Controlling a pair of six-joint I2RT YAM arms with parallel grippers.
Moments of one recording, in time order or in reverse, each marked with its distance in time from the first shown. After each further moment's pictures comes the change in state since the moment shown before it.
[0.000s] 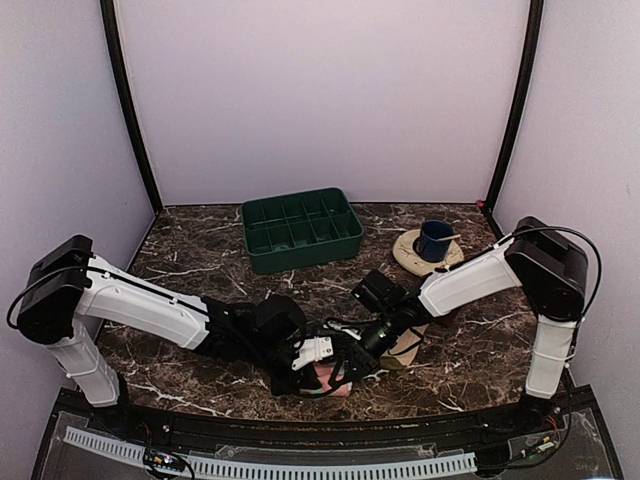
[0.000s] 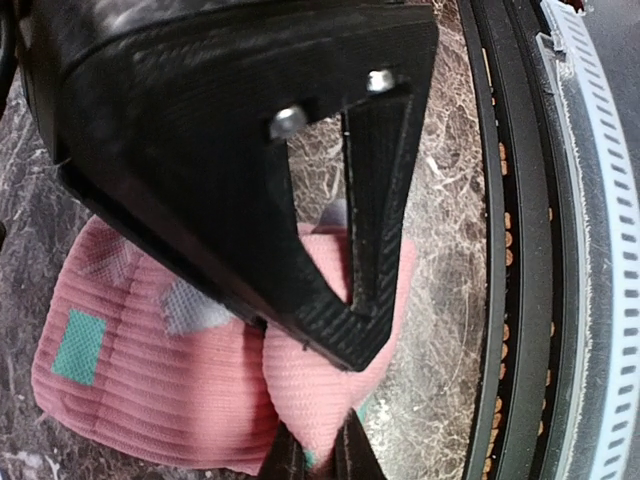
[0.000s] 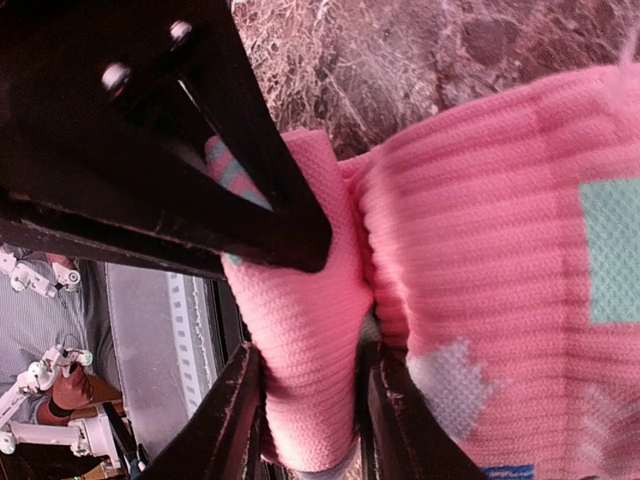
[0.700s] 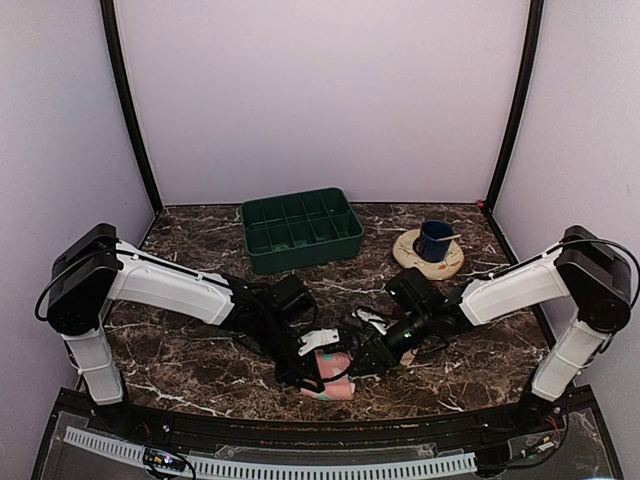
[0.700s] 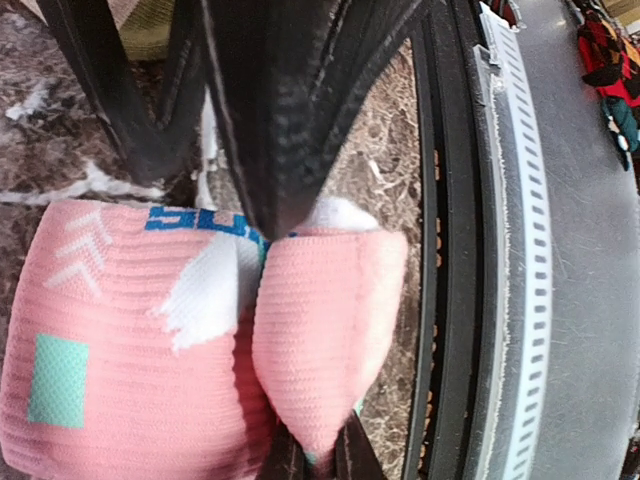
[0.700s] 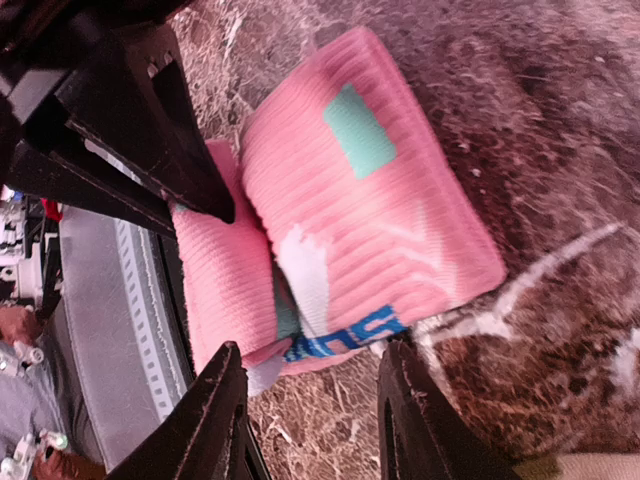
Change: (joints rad) left arm 0.113 0.144 0.190 -0.230 0.361 0.010; right arm -0.048 -0.243 -0.251 0.197 0.195 0.172
